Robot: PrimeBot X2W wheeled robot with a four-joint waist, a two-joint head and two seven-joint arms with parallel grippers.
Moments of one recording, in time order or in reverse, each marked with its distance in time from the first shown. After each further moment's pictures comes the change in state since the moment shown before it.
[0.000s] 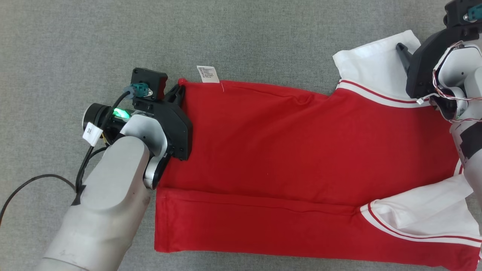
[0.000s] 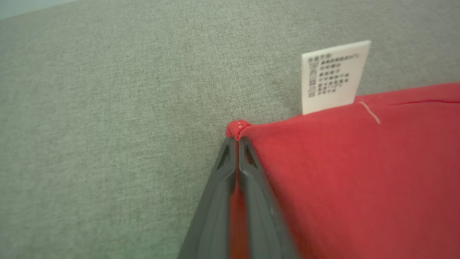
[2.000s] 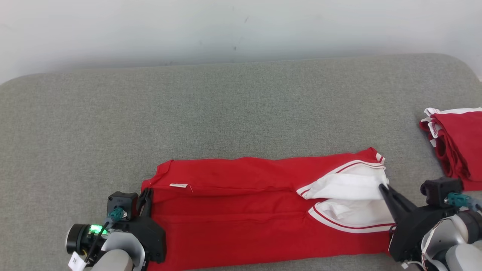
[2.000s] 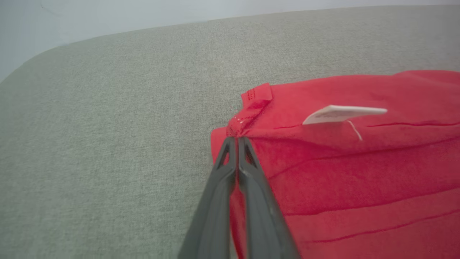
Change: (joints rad) left arm 0.442 0.102 -0.005 -0.052 -0.048 0.122 -0.310; right arm 0.940 -0.037 -0.123 -0.765 0.108 0.002 -0.175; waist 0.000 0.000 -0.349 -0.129
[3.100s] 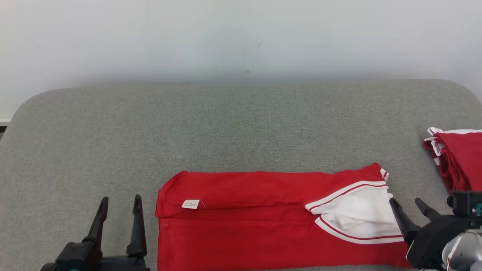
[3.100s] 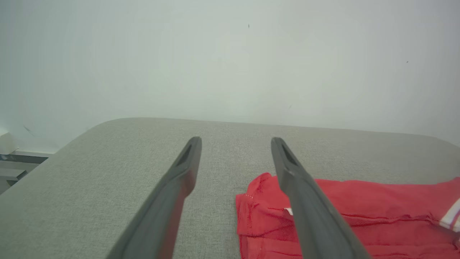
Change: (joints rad) left arm 0.404 -0.055 0.338 -0.586 0.162 -0.022 -0.094; right arm 0.138 0.102 -0.215 -0.124 -0.019 0.000 0.162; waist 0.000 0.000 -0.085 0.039
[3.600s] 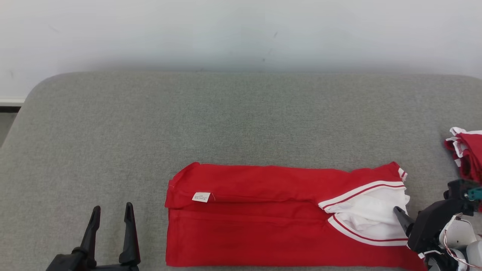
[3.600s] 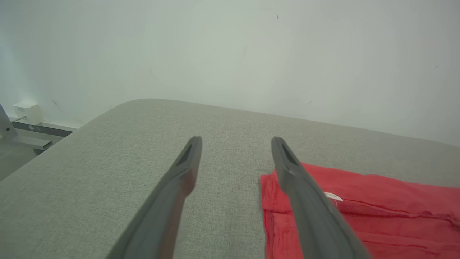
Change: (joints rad) left arm 0.080 -0.120 0.179 -0.029 0.078 -0.137 0.000; right arm -0.196 0.055 -0.116 0.314 -0.040 0.000 0.190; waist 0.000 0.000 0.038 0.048
